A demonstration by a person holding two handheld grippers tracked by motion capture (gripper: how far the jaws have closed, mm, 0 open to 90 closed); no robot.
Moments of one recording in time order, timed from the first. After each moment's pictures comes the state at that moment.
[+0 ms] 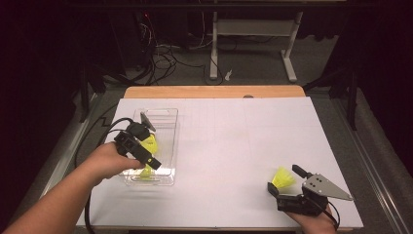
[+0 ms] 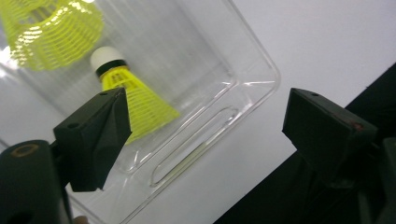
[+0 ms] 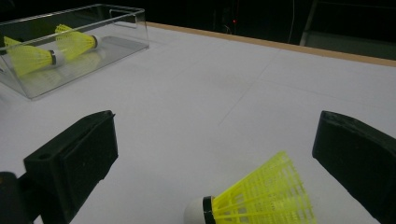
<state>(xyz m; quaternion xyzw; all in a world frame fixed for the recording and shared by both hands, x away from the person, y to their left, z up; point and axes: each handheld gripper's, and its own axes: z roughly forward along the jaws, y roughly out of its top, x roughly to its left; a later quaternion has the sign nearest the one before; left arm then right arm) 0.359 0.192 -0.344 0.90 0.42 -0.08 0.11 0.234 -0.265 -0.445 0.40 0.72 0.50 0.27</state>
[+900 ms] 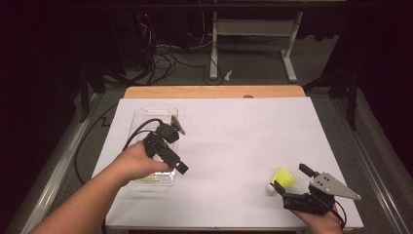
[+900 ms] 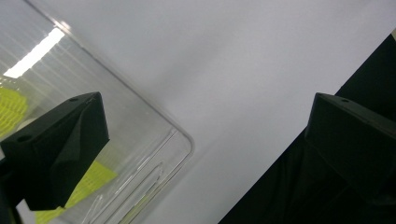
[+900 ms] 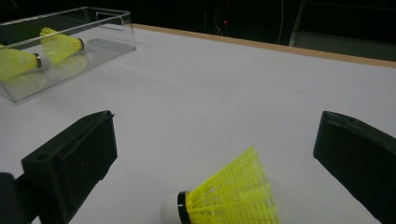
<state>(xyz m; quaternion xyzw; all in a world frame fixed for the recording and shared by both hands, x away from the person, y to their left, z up) 0.354 0.123 -0.342 0.92 0.37 -0.08 0.12 0.235 -0.280 -0.442 0.41 0.71 0.50 0.28</state>
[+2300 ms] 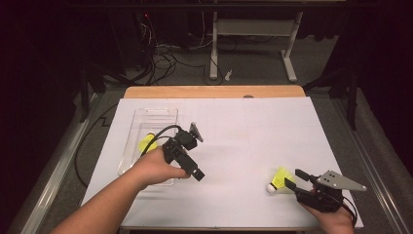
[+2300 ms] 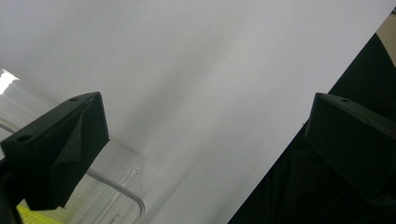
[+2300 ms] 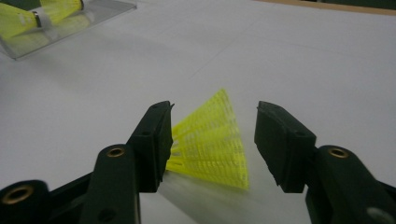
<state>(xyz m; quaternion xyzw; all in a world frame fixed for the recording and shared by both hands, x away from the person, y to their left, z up) 0.351 0.086 -0.362 0.93 0.34 -0.09 0.13 0.248 -0.315 -0.459 0.41 0.75 0.47 0.22</state>
